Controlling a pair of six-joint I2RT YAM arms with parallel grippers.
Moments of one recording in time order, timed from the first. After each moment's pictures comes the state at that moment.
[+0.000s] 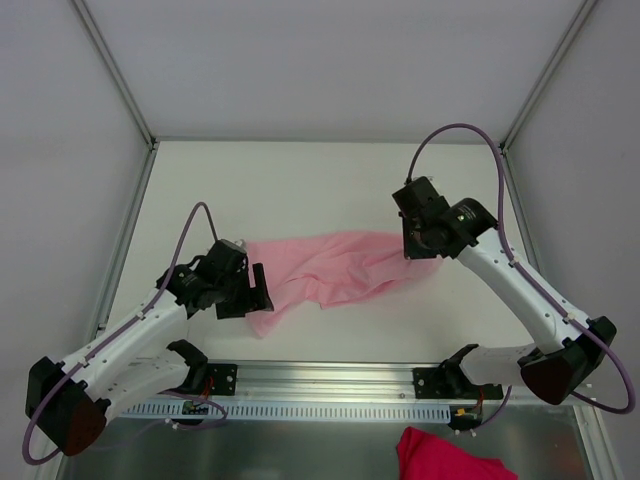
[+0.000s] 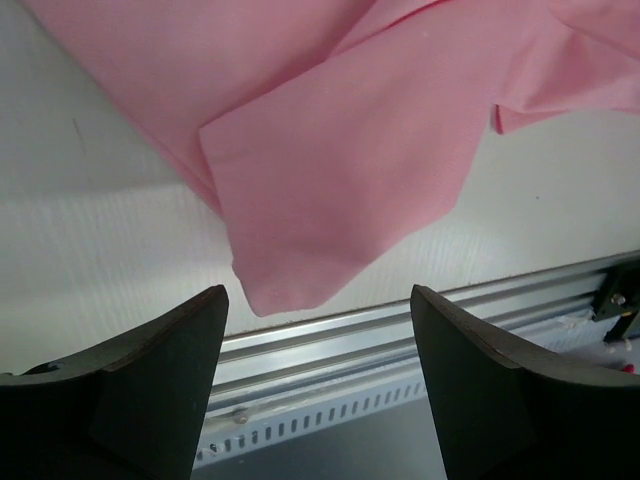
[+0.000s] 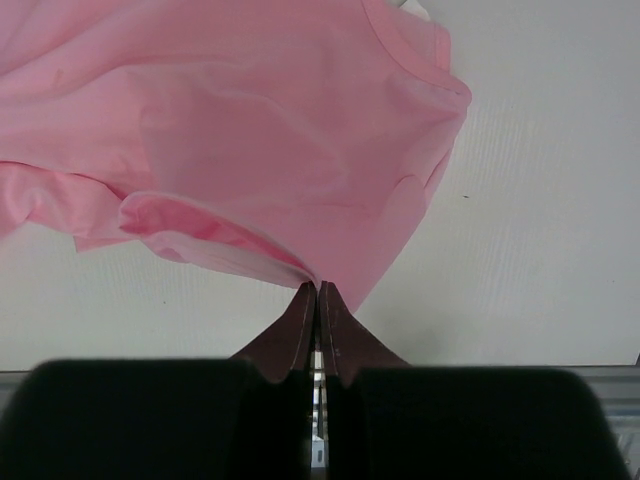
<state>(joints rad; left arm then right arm) -0.60 0.91 0.68 -0.85 0.11 -0.76 0.65 1.29 1.38 -1.21 0.36 0.49</state>
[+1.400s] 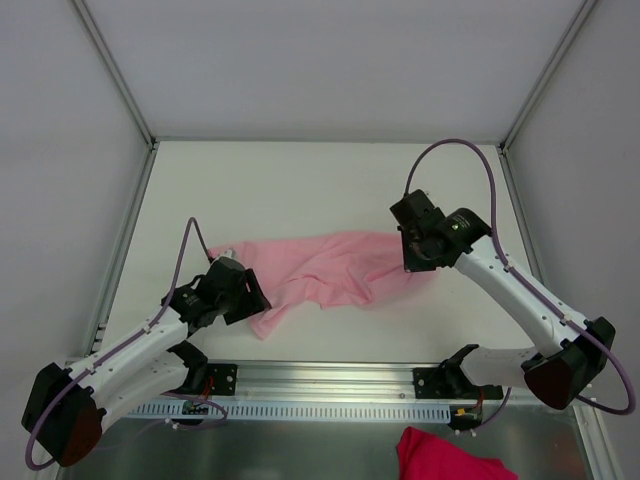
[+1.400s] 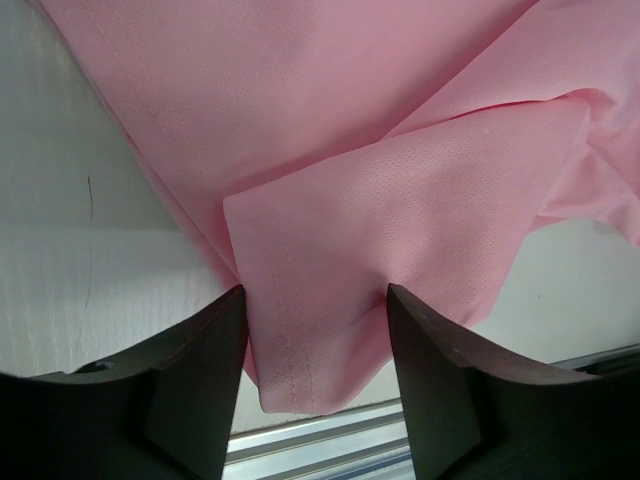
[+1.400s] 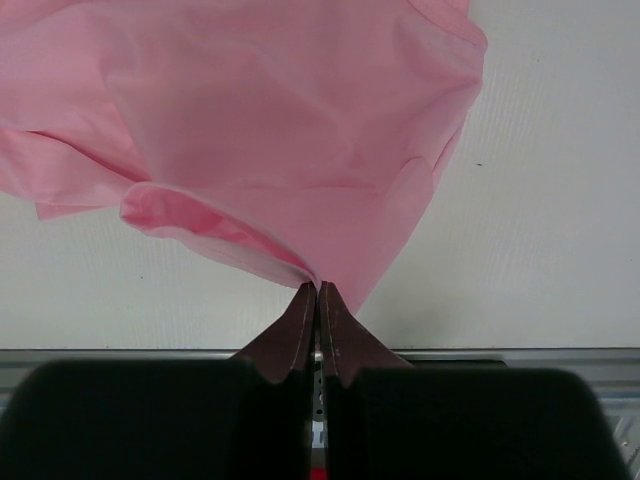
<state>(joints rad) -0.60 0.84 0.43 -0.56 -0.02 -0.92 0.67 1.26 1.26 -1.20 0.32 0.50</state>
